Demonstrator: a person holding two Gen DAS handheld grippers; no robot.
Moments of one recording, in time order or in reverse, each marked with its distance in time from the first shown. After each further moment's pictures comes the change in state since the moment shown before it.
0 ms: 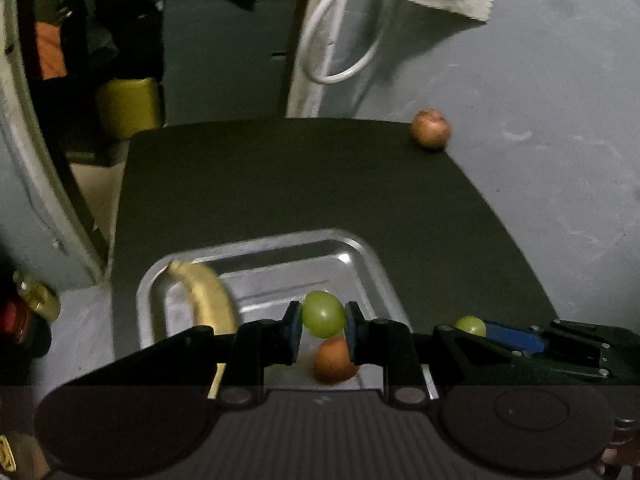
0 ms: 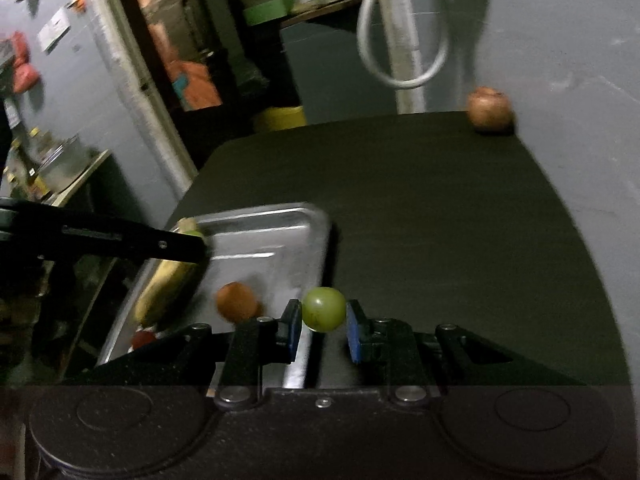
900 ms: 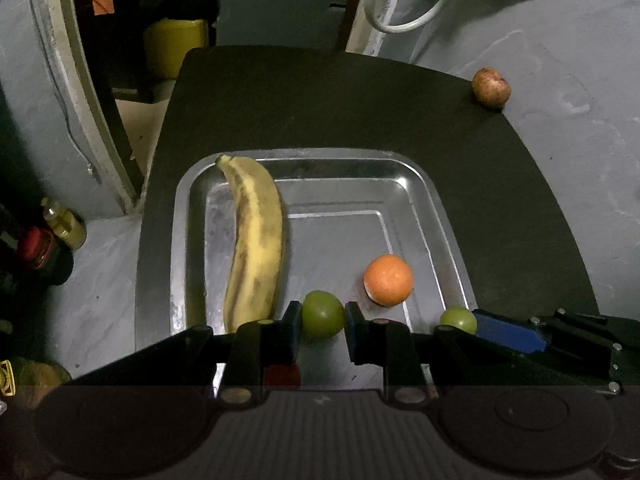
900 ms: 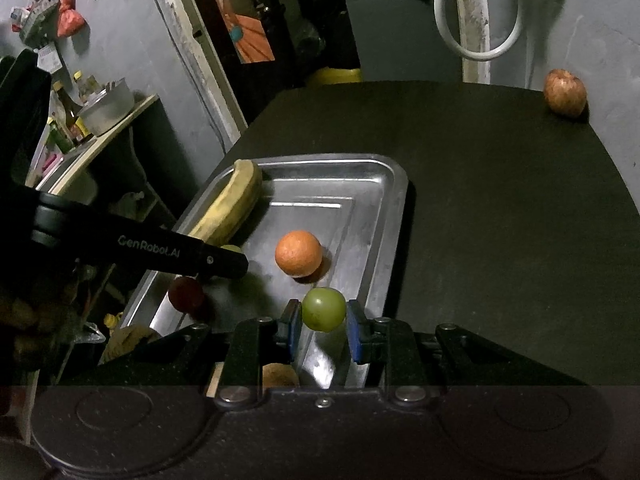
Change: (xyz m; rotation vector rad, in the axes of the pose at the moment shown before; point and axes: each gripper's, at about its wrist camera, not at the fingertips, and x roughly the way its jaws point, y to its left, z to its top) left arm 0.015 0.014 -0.039 -0.131 0.128 0.100; right arm 0.021 0.023 -0.011 -0.099 0.107 0.099
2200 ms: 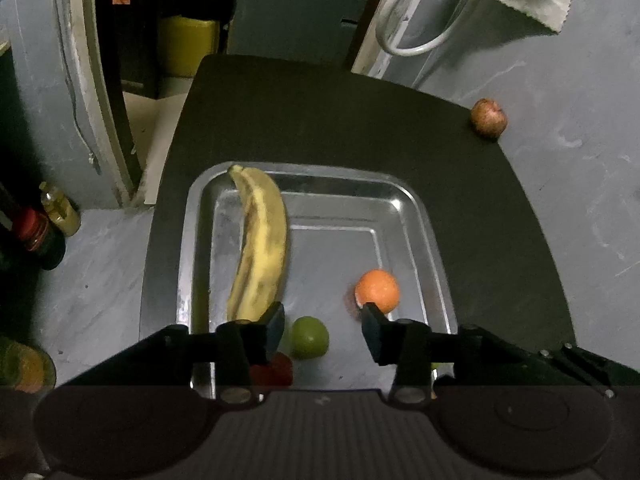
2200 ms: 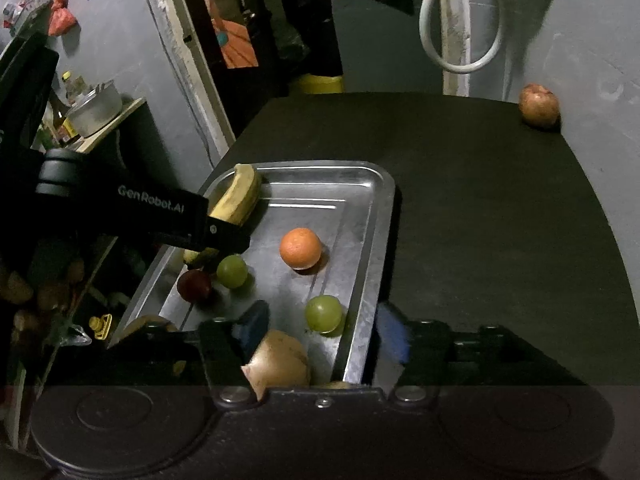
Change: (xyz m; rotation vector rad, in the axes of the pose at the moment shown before) left arm -0.024 0.006 -0.001 -0.084 -0.042 -0.047; right arm -0.032 0.019 -0.008 0.010 -0.030 -0.090
